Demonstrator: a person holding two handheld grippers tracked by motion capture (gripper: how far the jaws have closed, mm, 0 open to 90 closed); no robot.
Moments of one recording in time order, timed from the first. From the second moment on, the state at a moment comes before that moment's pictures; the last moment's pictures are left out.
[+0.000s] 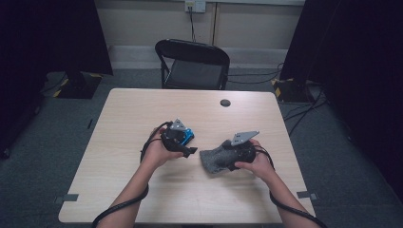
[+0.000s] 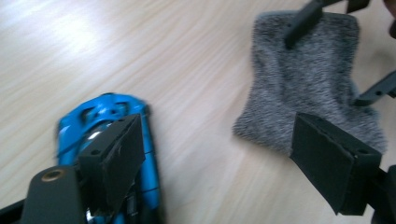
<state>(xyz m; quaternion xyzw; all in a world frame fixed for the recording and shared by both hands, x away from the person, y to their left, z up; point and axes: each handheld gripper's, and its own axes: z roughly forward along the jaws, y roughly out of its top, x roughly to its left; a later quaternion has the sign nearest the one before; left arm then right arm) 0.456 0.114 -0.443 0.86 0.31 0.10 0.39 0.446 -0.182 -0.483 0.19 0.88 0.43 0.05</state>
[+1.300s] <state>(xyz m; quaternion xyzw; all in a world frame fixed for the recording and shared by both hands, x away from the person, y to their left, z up) 0.499 0.128 -0.492 0.86 0.37 0.12 0.32 0.438 -0.180 -0.504 0.19 0.89 0.41 0.07</state>
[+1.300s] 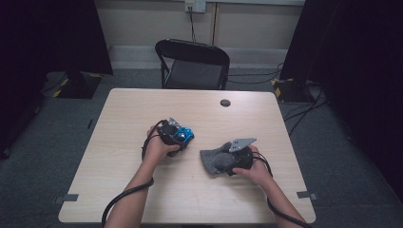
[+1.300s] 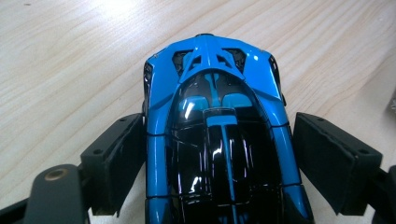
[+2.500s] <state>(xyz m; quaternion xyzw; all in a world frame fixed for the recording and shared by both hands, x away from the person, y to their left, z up) 0.498 0.121 -0.489 0.86 0.40 0.13 0.29 0.437 -0.180 -0.504 0.20 0.89 0.41 0.08</state>
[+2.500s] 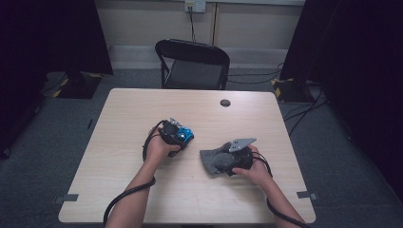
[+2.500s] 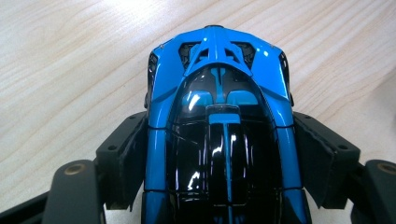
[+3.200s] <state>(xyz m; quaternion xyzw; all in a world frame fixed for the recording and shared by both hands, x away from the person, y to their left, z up) 0.496 0.122 -0.489 0.86 0.40 0.11 0.28 0.437 -0.180 -0.504 0.20 0.89 0.41 0.08</state>
